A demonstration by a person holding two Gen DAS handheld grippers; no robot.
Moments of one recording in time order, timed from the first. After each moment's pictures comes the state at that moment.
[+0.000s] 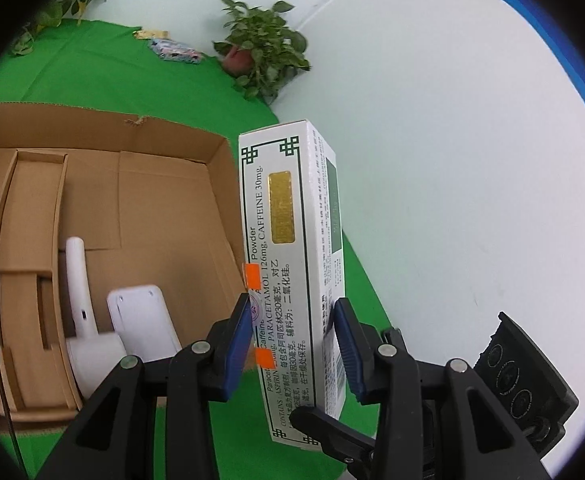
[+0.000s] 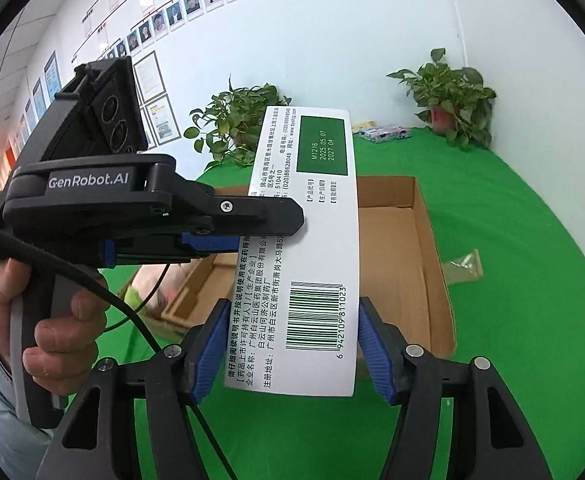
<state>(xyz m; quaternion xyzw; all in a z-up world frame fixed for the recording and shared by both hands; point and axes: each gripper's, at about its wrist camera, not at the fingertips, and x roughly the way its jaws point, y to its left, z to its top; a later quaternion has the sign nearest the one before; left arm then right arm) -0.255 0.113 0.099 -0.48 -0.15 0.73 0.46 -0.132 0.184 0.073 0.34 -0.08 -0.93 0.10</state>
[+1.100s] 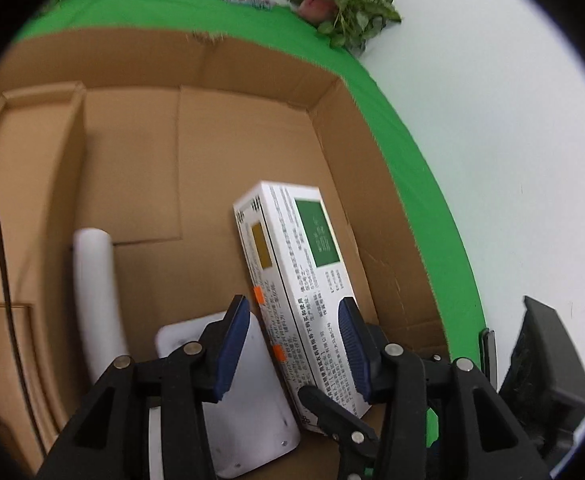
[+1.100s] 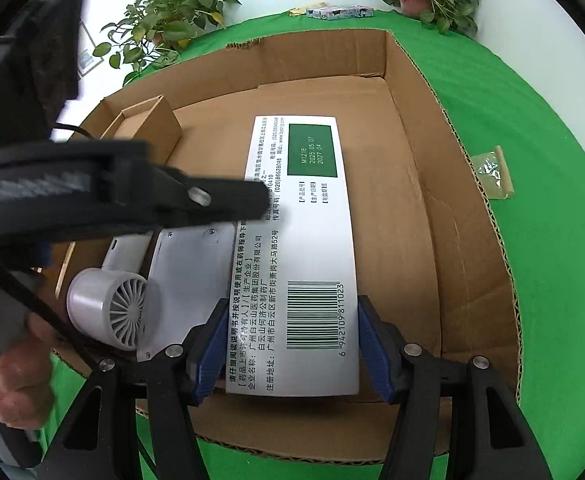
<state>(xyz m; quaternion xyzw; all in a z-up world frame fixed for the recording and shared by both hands) -0.327 0.141 0.011 -0.54 -0.08 0.75 0.37 -0.218 0.193 -0.049 0.52 -0.08 -0.85 0.02</state>
